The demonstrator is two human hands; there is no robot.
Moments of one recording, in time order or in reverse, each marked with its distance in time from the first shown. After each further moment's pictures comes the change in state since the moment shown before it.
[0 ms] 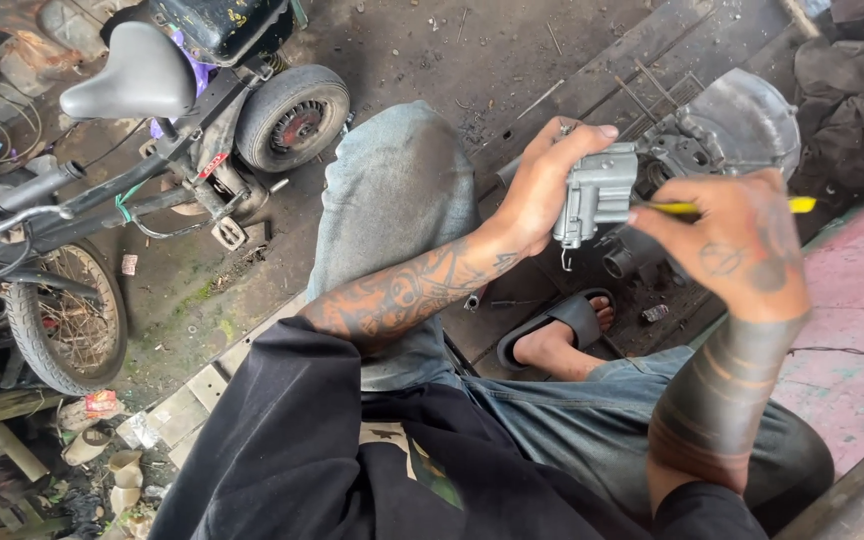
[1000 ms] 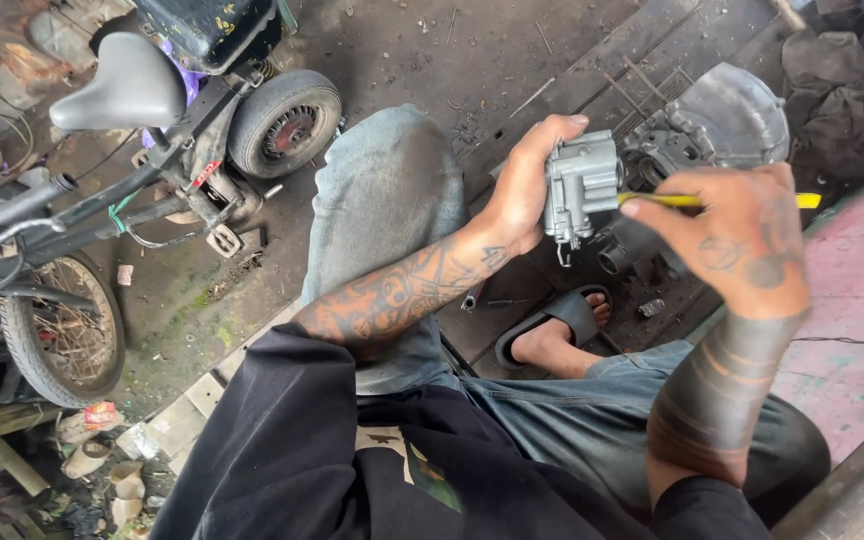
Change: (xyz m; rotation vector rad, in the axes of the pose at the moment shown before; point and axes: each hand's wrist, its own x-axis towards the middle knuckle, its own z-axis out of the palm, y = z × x) left_hand 0.007 -0.005 -0.008 -0.104 -0.015 -0.113; right_hand -0.008 0.003 -0.001 -0.117 0.020 0.070
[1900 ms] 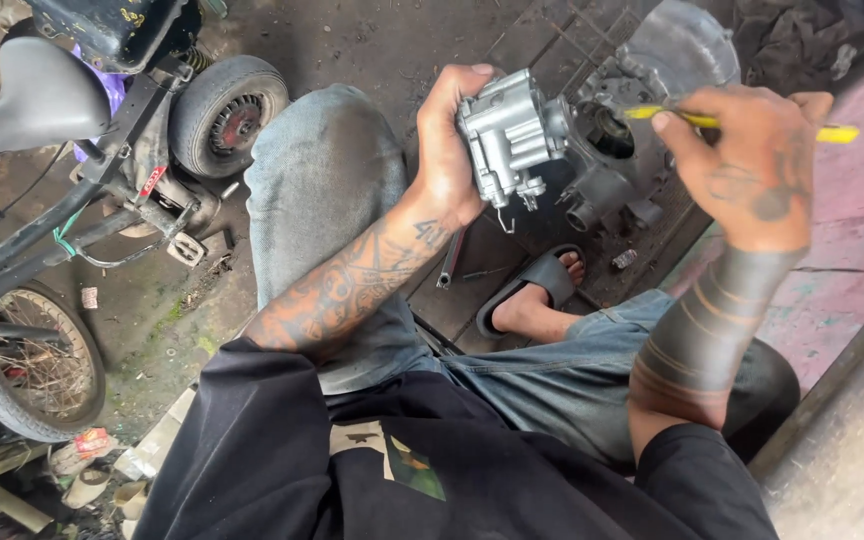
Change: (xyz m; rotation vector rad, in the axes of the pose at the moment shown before) left_hand 0.003 0.011 -0.012 -0.237 -0.022 0.103; right_hand -0.014 0.054 0.007 -0.234 0.175 0.035
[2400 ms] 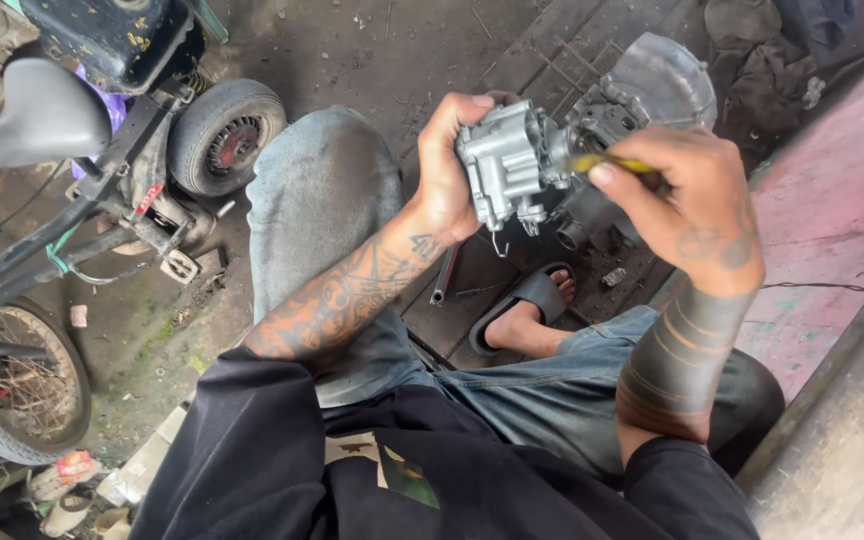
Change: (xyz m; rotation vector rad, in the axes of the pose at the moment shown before) left_hand -0.005 0.003 0.008 0.016 -0.192 -0.124; right_hand 0.016 -0.058 -0.048 0.638 -0.051 -0.104
